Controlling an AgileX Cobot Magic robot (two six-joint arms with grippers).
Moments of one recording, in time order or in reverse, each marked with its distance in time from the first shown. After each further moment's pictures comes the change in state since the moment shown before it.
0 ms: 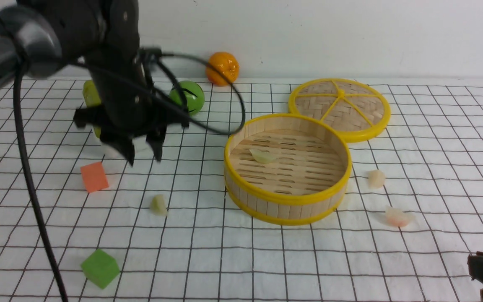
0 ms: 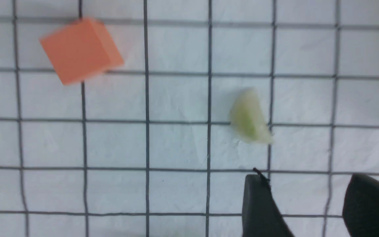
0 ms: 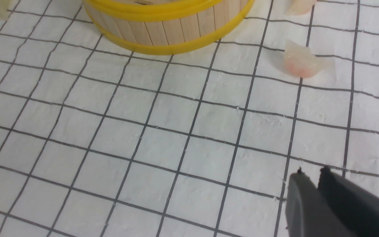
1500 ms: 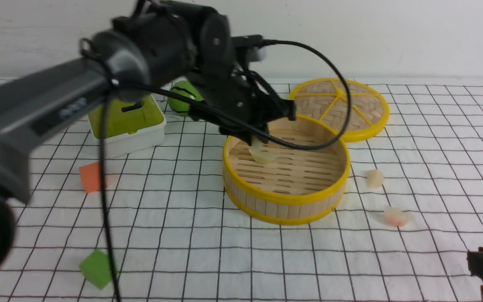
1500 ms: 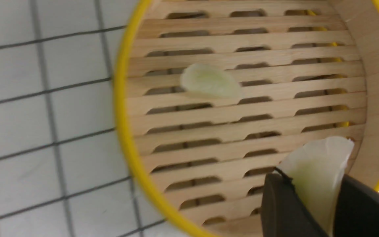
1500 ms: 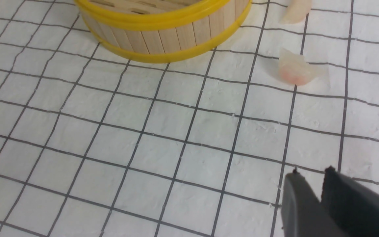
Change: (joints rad) right arm 0.000 0.000 0.000 0.001 -0.019 0.000; left arm -0.258 0.169 -0.291 -0.108 -0.226 0.032
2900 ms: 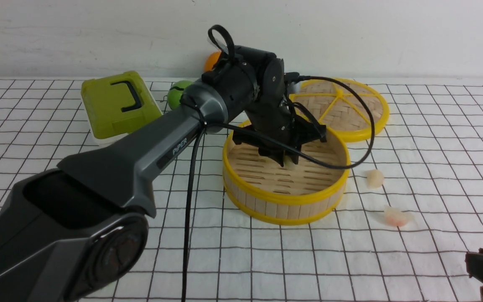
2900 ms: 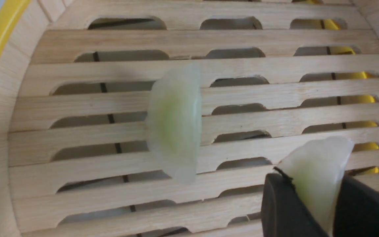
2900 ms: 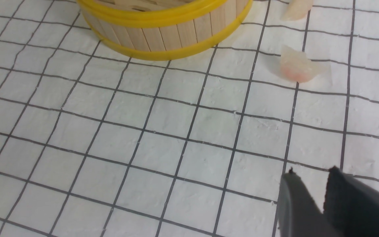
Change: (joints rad) right arm 0.000 0.000 0.000 0.004 0.007 0.000; left arm -0.018 0.348 -0.421 -0.023 0.133 -0.068
